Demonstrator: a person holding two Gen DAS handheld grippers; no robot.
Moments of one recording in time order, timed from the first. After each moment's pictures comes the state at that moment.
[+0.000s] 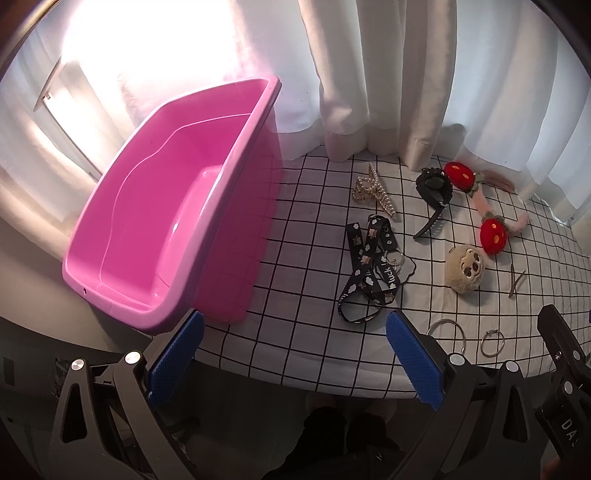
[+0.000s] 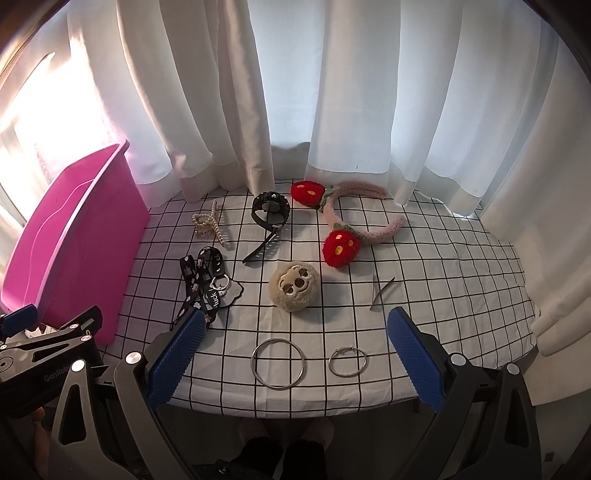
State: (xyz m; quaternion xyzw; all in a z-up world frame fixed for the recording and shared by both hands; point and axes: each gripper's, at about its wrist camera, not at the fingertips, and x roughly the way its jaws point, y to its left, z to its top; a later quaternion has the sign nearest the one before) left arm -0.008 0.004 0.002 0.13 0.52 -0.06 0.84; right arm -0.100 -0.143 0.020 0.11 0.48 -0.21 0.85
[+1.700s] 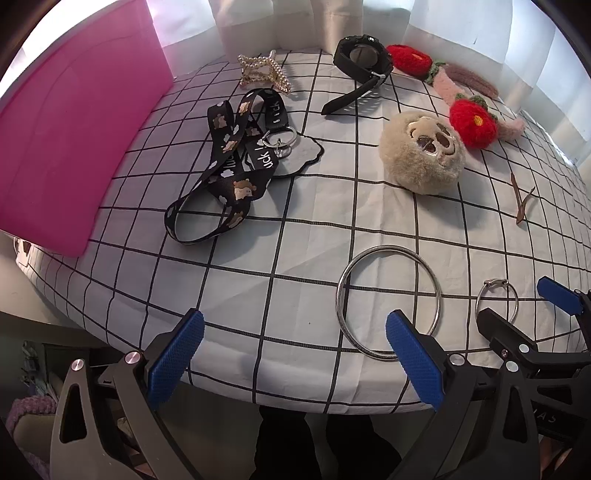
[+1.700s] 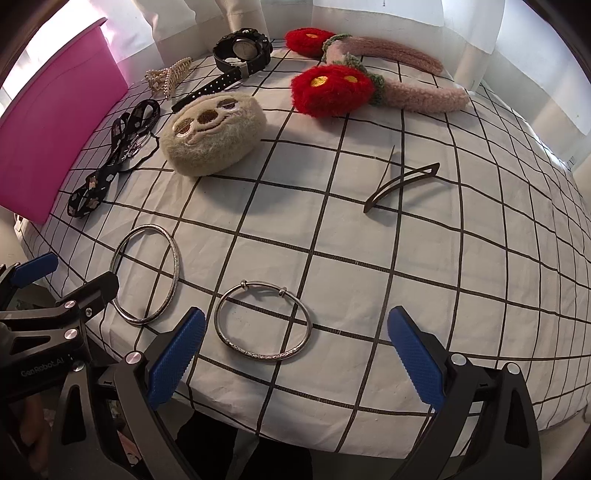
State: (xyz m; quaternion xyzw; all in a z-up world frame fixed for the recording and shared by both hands) left arm -0.057 -0.103 -0.172 0.12 0.57 -0.09 0.81; right arm -0.125 -0.248 -0.184 0.09 0.59 -0.05 0.80
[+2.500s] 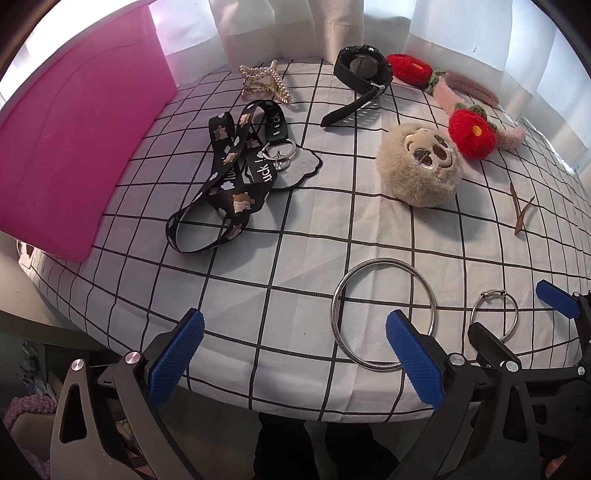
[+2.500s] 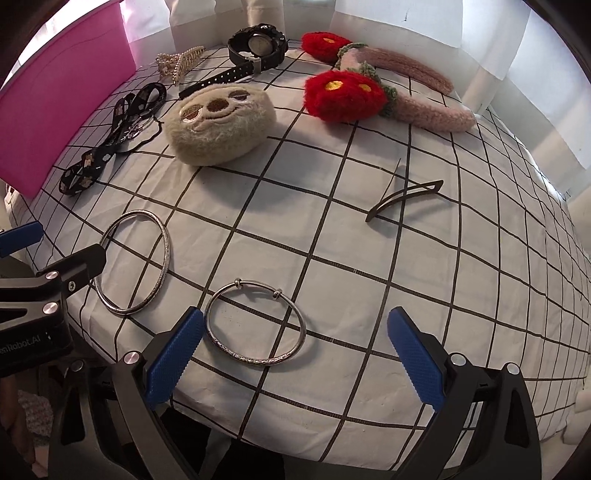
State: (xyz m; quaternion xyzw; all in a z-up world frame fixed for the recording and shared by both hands) left arm -0.056 -0.108 -0.168 0.12 0.56 -0.09 0.82; right arm -0.124 -0.239 -0.187 0.04 0.59 -0.05 0.81
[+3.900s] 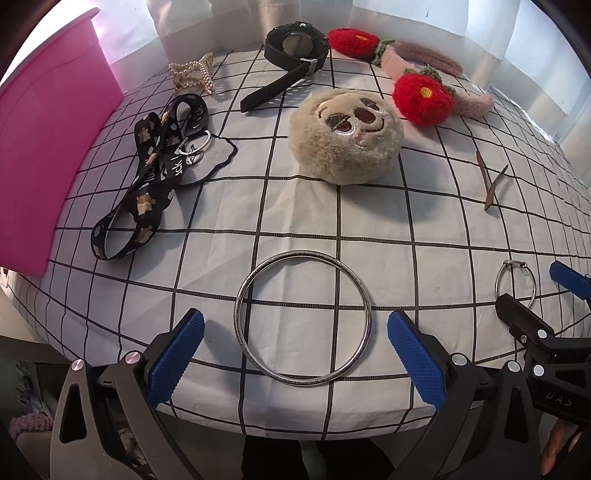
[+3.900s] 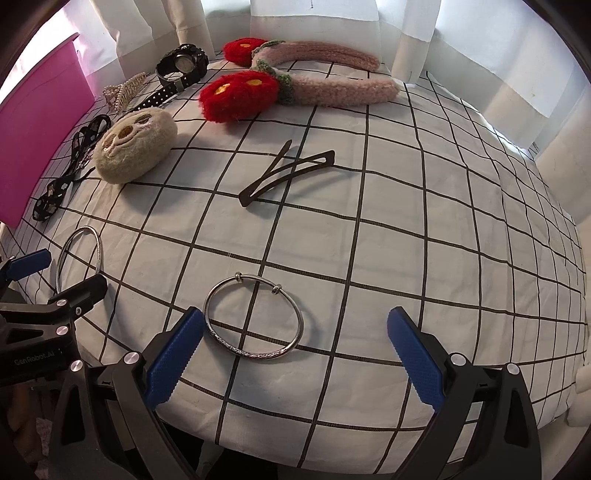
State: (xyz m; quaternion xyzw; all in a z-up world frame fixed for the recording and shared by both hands) left arm -0.064 -0.152 -0.190 0.13 0.57 -0.14 0.80; right arm -0.147 -0.304 -0.186 0.07 0.58 -0.10 0.81
